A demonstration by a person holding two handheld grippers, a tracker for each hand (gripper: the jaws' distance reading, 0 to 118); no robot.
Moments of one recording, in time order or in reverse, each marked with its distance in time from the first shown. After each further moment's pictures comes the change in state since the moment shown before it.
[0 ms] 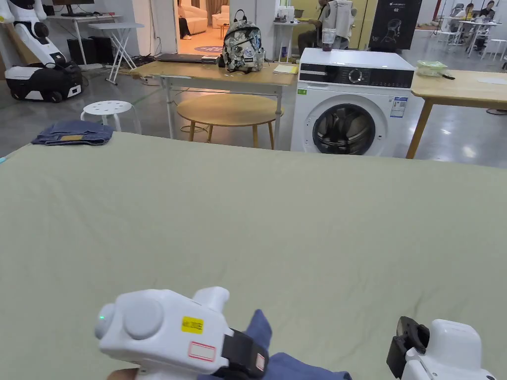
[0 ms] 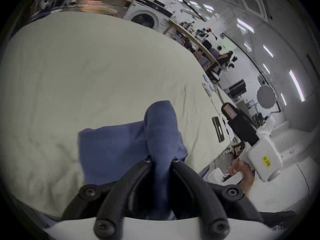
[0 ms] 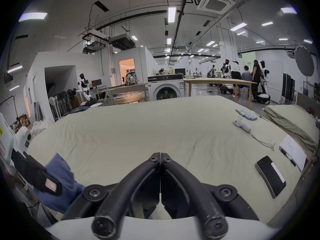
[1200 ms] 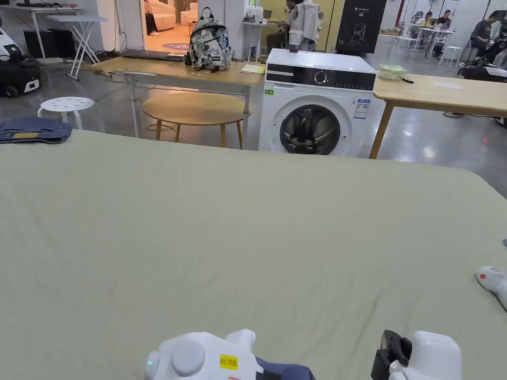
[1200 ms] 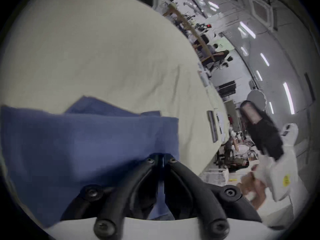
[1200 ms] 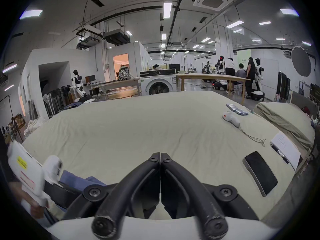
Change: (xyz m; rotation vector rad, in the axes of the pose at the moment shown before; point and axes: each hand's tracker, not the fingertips) left arm -0.005 -0.012 -0.125 -0.101 -0.124 0.133; right arm 0.028 -0.007 0.013 -0.045 -0.060 -0.001
